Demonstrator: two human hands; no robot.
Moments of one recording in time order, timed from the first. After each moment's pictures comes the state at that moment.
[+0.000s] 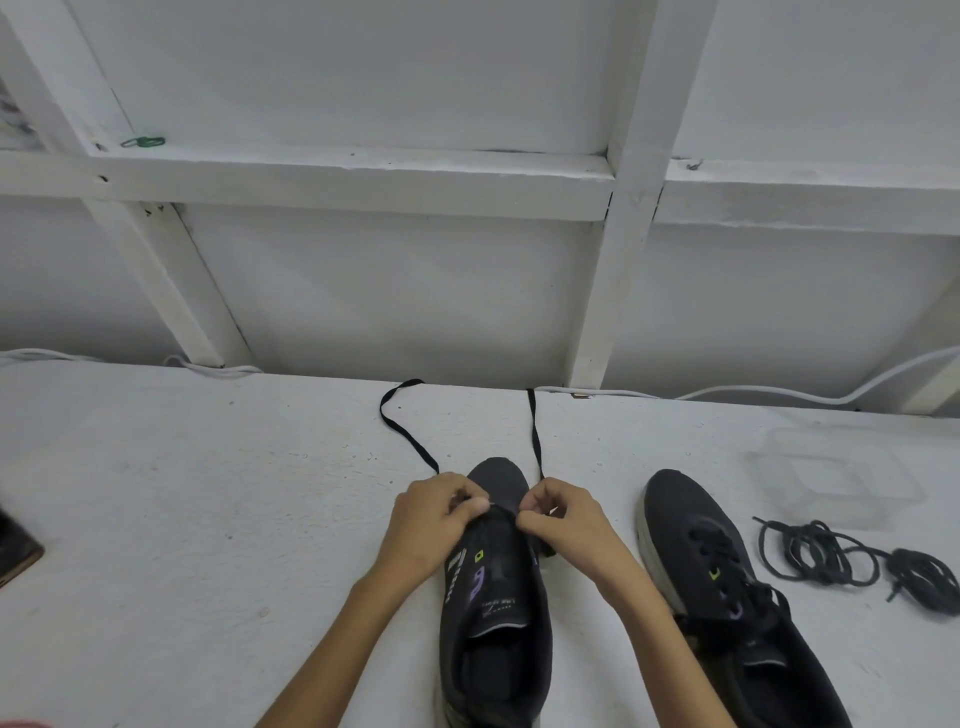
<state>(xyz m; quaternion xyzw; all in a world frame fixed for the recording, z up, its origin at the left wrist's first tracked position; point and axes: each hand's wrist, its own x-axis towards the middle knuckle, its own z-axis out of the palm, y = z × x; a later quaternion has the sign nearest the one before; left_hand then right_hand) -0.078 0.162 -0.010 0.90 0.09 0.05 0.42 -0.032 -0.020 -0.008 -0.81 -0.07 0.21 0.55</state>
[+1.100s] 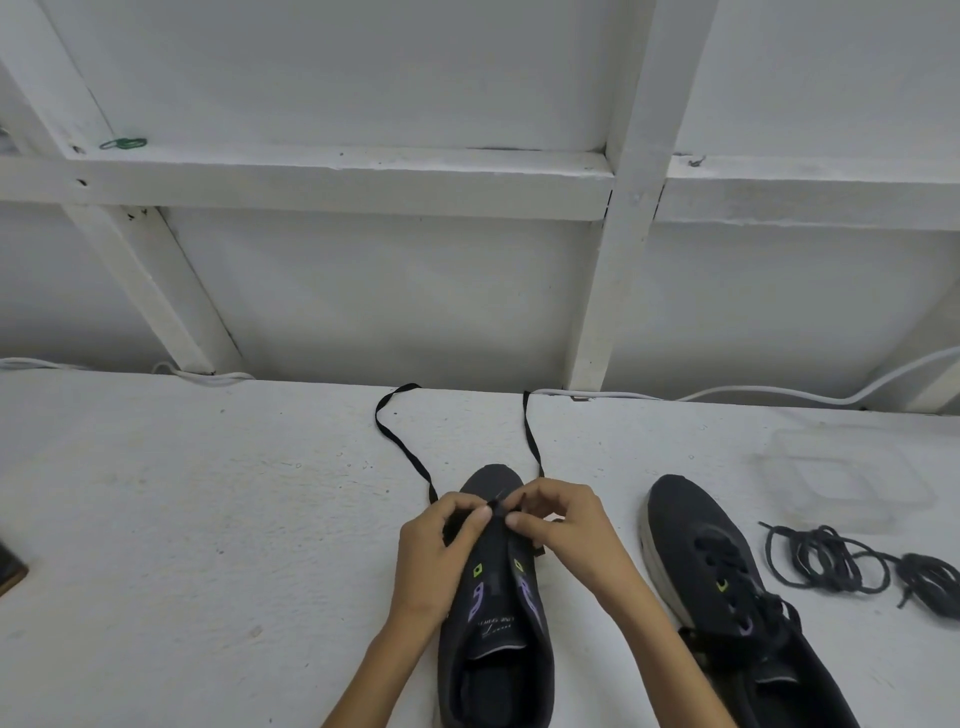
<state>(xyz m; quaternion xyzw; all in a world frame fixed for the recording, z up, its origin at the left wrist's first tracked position) -0.094 0.138 -0.025 0.79 0.11 0.16 0.58 -0.031 -0.015 0.002 -0.78 -0.14 0.16 0.59</state>
